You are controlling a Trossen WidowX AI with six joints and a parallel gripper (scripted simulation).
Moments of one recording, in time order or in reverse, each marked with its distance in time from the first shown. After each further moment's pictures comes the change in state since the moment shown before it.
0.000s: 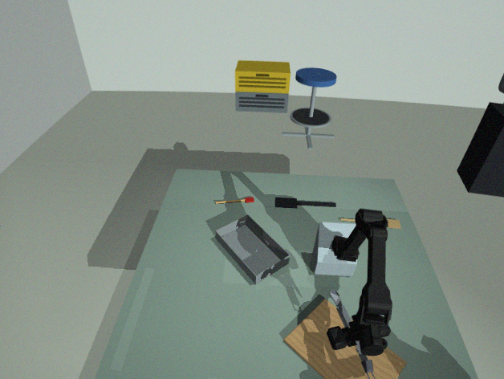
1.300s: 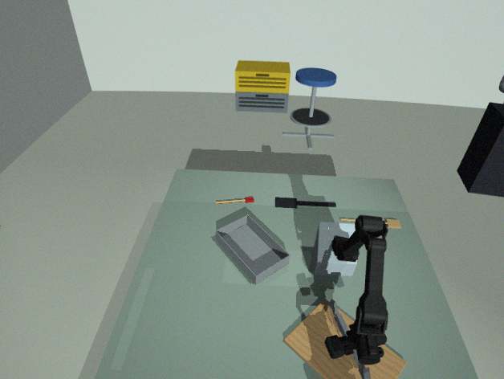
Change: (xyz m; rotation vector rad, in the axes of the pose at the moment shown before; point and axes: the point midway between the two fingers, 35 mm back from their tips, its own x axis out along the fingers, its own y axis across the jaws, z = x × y) arm 0.042 -0.002 0.008 -0.016 -0.004 -0.007
